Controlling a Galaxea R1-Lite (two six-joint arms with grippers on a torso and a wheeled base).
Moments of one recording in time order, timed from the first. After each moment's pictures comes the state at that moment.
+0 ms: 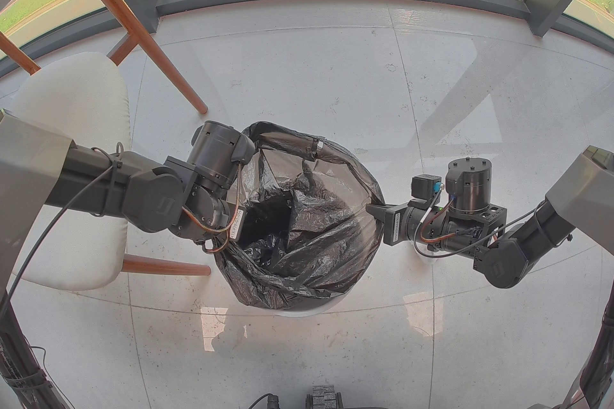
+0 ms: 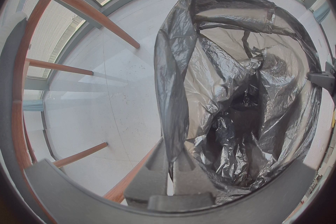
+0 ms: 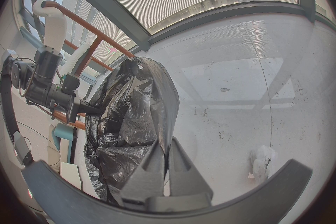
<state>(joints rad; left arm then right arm) -0.51 2.00 -1.30 0.15 0.51 -0.11 0.49 2.12 -0.89 -0.89 0.20 0.18</state>
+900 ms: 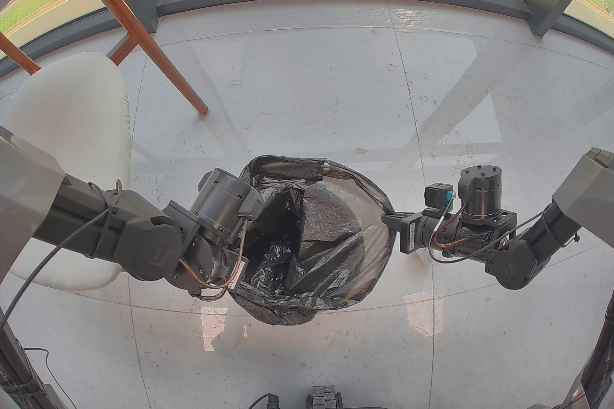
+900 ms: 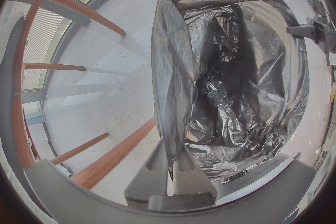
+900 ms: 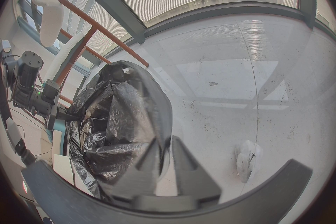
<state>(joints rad) -0.59 1.93 -1.08 0.15 0.52 -0.11 0.43 2.11 -0.83 -0.88 0.20 0.10</state>
